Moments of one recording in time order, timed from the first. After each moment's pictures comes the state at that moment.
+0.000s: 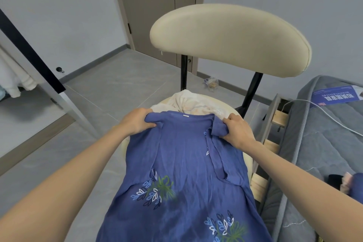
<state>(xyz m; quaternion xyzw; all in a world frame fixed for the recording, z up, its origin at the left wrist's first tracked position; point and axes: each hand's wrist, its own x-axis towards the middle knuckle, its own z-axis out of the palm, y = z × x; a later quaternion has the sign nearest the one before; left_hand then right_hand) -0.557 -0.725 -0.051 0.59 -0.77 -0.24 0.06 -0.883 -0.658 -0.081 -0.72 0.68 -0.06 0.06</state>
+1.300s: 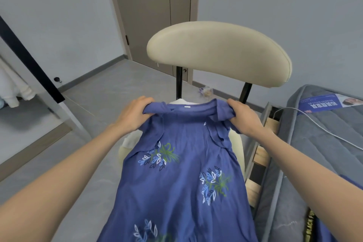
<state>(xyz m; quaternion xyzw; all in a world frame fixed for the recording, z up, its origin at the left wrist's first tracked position) -0.574 -0.723 -0.003 0.50 -0.83 -0.13 0.22 -0.912 -0.667 -0.008 -0.71 0.67 -0.19 0.11</state>
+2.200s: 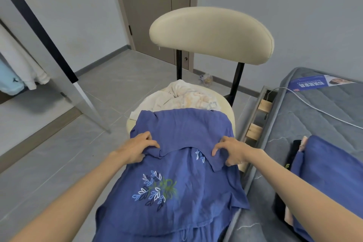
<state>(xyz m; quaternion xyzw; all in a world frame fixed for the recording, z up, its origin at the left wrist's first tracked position) -0.548 -0.557 -0.071 0.46 -0.86 -0.19 -0.08 -0.898 -0.516 -0.070 -0.75 0.57 0.14 0.30</state>
